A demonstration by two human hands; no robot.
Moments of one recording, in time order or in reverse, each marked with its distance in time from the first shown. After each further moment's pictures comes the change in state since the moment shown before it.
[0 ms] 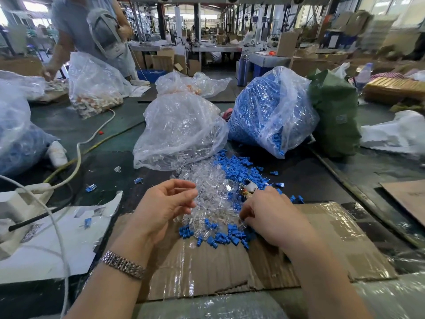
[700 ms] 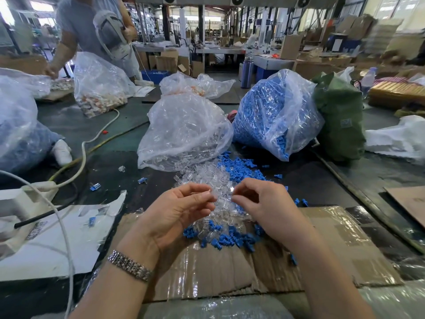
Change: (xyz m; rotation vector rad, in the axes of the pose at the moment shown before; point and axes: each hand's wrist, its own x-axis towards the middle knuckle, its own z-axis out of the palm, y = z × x) left_hand -0.004 0.001 0.006 -0.238 -0.240 -0.141; right_hand 0.005 -0.004 0.001 0.565 0.290 -0.106
